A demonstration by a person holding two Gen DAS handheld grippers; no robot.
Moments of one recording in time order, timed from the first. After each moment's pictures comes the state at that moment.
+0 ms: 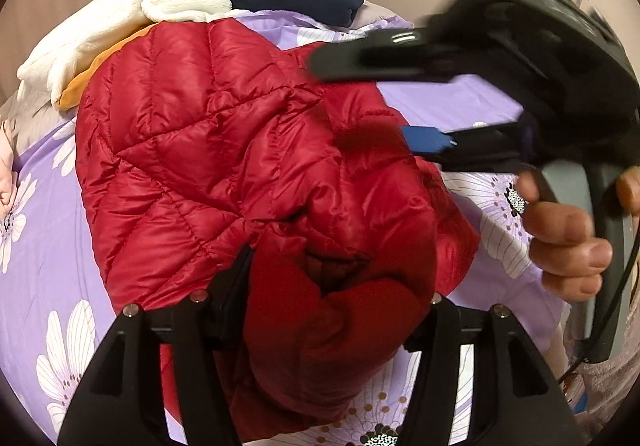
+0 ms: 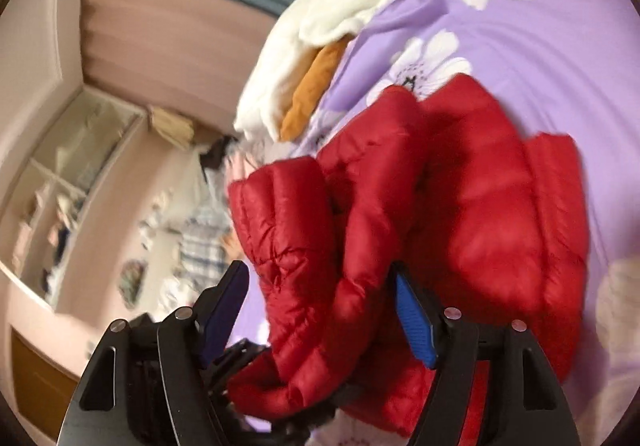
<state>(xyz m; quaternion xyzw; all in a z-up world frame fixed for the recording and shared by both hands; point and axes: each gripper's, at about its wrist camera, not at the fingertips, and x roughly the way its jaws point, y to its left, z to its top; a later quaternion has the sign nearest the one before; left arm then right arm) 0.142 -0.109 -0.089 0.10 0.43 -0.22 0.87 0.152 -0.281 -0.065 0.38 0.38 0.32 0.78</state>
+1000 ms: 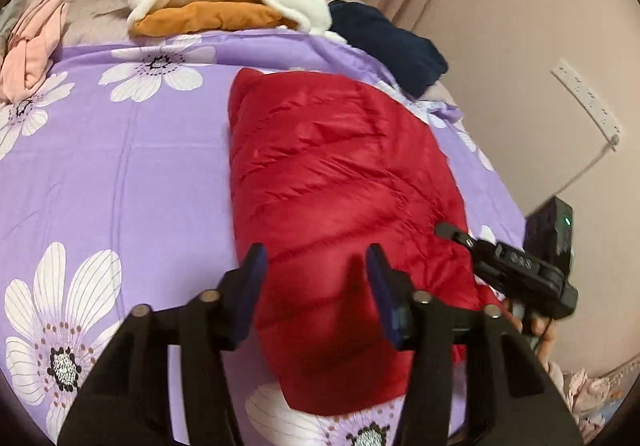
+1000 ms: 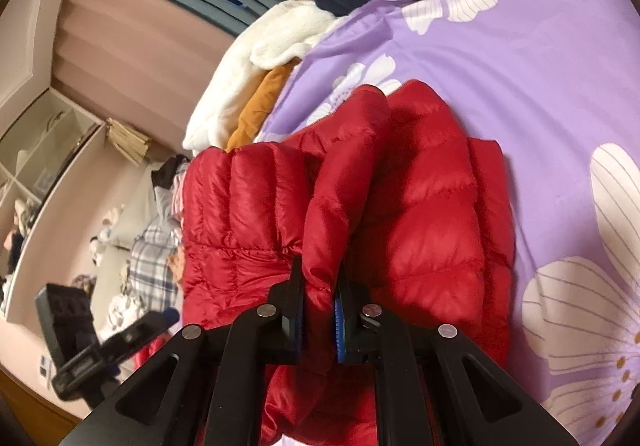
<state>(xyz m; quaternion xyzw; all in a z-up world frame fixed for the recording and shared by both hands) 0.172 -0.014 -0.053 -0.11 0.43 -0.16 0.88 0.133 -0.307 -0.101 0.37 0.36 0.22 0.83</state>
